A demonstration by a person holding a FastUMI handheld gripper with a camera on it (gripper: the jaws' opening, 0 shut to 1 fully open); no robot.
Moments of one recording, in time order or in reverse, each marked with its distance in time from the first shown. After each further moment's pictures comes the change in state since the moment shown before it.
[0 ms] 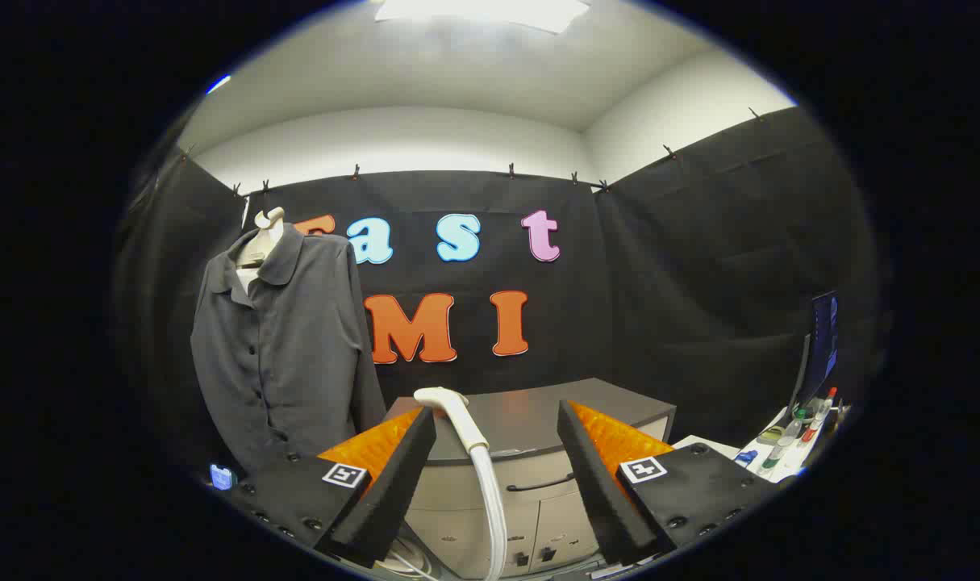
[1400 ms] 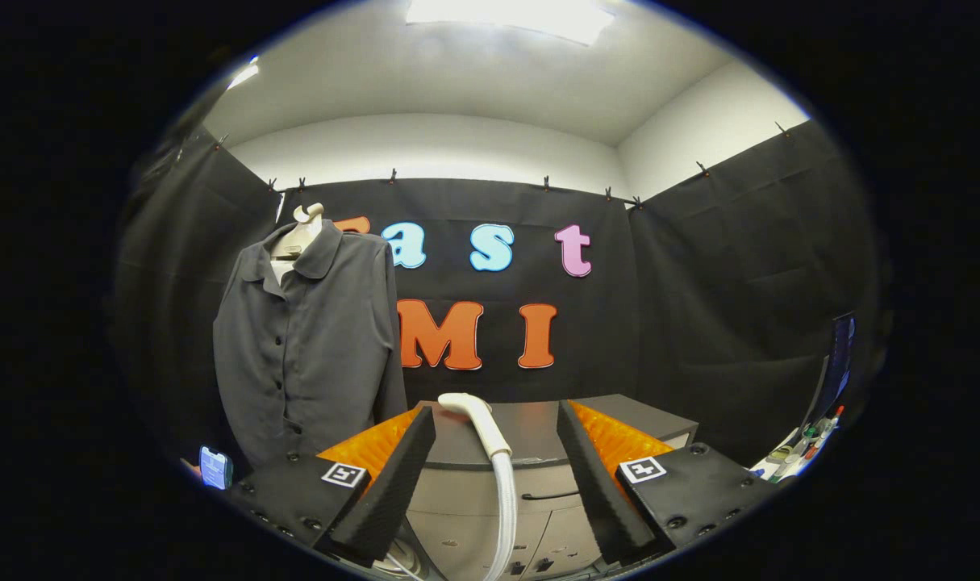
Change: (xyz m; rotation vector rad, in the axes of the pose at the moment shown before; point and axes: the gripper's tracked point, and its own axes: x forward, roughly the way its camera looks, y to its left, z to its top) arm 0.004 0.020 -0.007 -0.029 -0.056 0.116
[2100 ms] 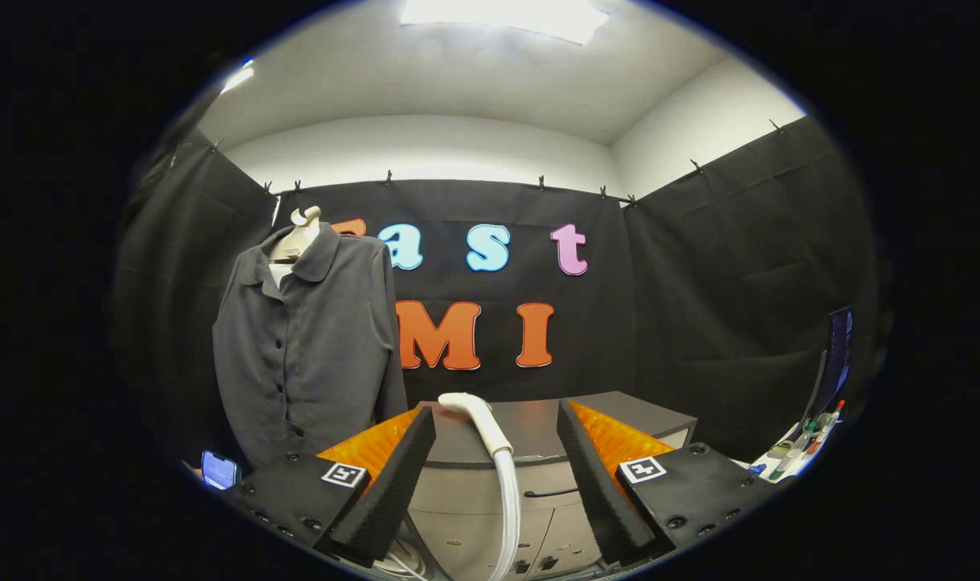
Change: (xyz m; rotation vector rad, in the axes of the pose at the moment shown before) arm -0.006 0.002 0.000 0.018 -0.004 -0.009
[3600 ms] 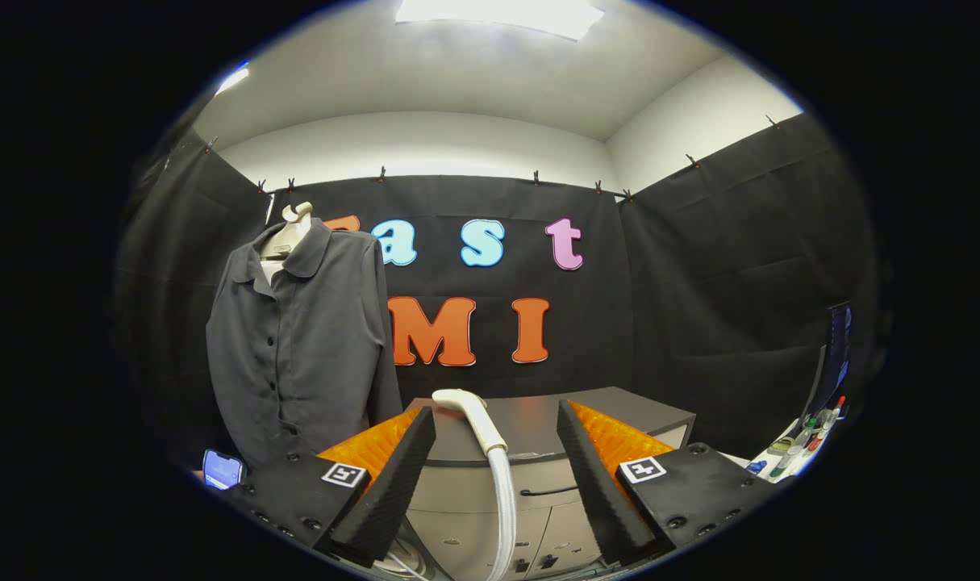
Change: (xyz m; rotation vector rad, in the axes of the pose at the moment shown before) arm 0.011 -0.012 -0.008 0.005 0.013 -0.017
